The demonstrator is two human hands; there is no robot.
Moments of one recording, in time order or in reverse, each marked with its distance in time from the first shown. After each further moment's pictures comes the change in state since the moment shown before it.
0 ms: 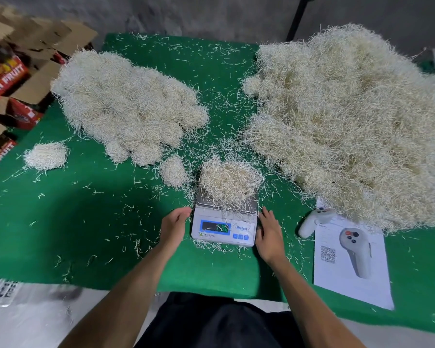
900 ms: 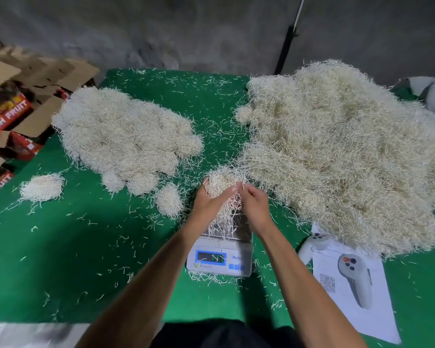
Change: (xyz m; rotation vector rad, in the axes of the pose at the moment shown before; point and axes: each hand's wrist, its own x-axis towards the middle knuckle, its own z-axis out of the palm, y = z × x) left_hand 0.036 0.166 0.052 -0.137 -0.130 -0.045; right_hand 0.098 -0.126 -0.077 0.812 0.007 0.042
